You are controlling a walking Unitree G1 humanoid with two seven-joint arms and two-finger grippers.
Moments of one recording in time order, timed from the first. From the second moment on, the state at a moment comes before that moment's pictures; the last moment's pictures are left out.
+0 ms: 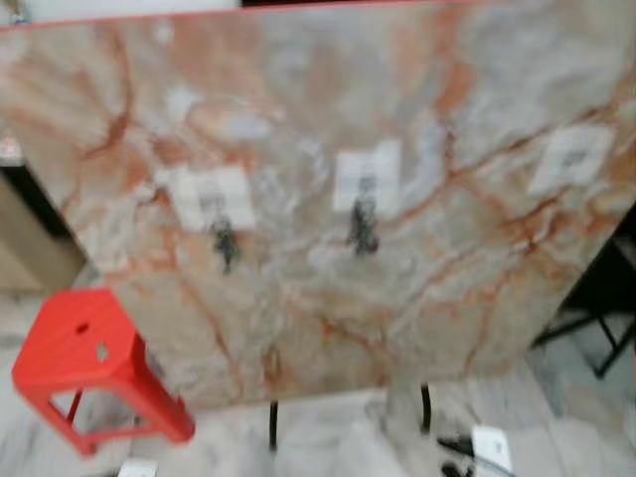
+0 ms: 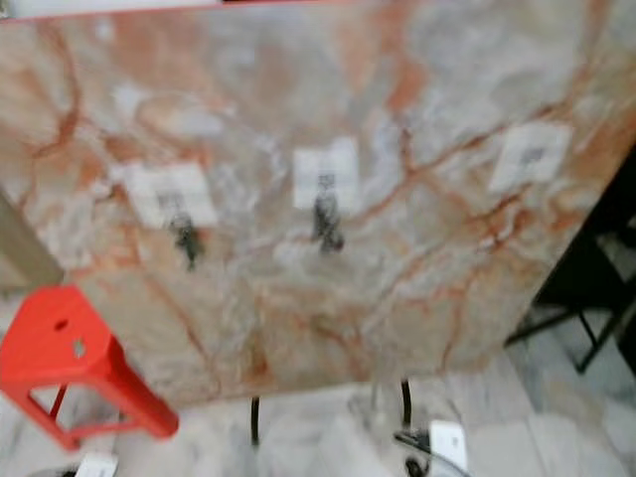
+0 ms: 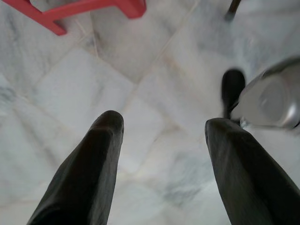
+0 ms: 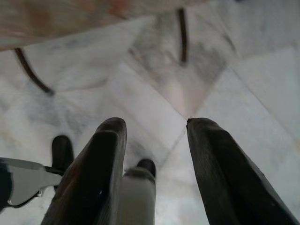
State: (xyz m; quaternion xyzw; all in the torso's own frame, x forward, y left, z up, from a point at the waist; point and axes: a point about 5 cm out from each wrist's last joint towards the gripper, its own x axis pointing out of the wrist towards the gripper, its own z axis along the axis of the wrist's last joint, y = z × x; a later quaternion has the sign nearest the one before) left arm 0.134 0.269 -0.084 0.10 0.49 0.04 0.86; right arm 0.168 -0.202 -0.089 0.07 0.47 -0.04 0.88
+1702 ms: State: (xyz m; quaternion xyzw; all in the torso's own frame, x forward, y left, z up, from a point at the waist) left arm 0.153 0.211 -0.093 0.09 0.48 -0.02 0.87; right arm 0.157 -0.211 -0.092 0.06 0.49 -0.04 0.87
